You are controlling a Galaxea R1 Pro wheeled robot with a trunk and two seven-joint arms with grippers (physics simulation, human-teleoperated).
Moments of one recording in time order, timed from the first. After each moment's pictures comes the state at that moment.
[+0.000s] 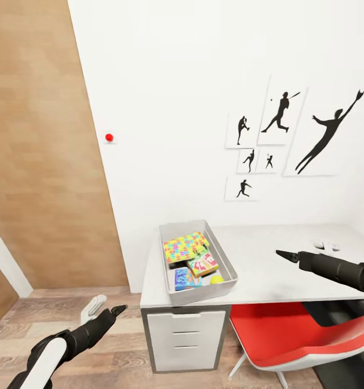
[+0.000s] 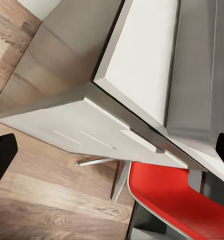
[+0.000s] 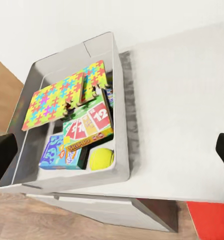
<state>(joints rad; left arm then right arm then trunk) -0.16 0.17 -0.02 -1.33 1.11 0.61 0.22 -0.50 -1.02 0.53 -1.61 -1.50 0.41 -0.08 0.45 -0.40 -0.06</state>
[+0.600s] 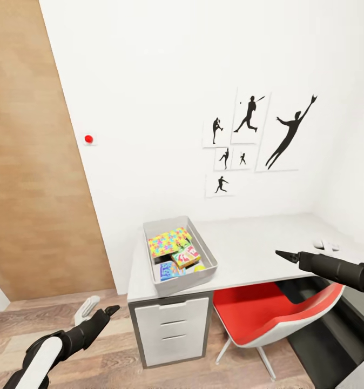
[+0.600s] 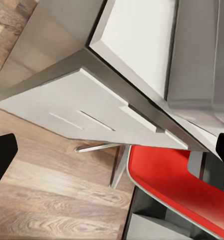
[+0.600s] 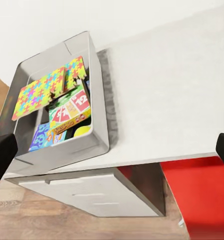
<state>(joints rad) -0.18 0.17 0.04 -1.26 1.12 0.60 0.21 -0.50 -1.02 0.53 -1.61 -1.50 0.41 -0.07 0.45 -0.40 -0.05</state>
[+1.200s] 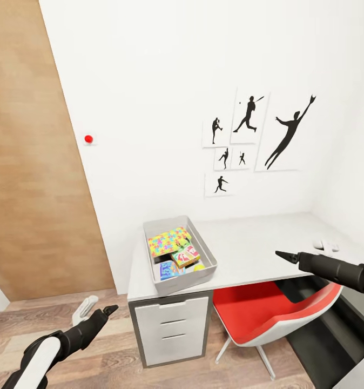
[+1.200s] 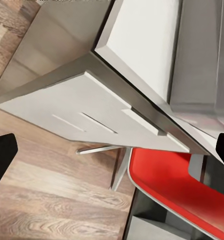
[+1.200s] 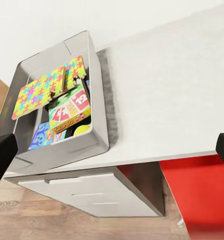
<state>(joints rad) -0.18 0.17 0.05 -1.26 1.12 0.60 0.21 -0.50 -1.02 0.53 -1.61 -1.49 0.40 -0.07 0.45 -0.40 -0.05</state>
